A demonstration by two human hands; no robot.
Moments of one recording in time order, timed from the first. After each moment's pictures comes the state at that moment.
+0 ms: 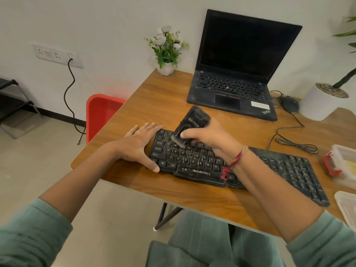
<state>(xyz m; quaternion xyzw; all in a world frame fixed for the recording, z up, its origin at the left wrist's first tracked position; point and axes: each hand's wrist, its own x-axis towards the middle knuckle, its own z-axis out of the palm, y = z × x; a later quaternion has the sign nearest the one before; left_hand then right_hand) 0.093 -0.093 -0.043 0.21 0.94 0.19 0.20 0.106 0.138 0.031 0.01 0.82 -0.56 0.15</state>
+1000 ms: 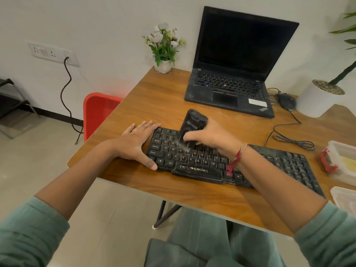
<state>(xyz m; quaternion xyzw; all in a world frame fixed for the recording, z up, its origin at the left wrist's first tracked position) 0.092 -0.093 -0.044 0.21 0.94 0.19 0.20 0.101 0.151 0.029 -0.01 0.88 -0.45 0.17</state>
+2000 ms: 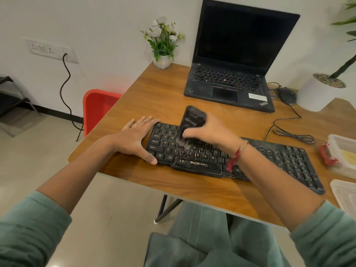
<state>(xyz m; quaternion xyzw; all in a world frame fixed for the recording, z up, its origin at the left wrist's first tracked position) 0.092 -0.094 -0.043 0.21 0.94 0.19 0.20 0.114 0.154 0.032 -0.04 0.89 -0.43 0.17</state>
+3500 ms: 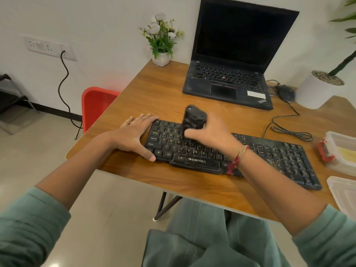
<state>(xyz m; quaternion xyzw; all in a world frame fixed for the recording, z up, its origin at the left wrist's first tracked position) 0.095 -0.092 -0.041 0.20 0.94 0.20 0.20 0.128 0.156 0.026 -0.08 0.93 -0.35 0.08</state>
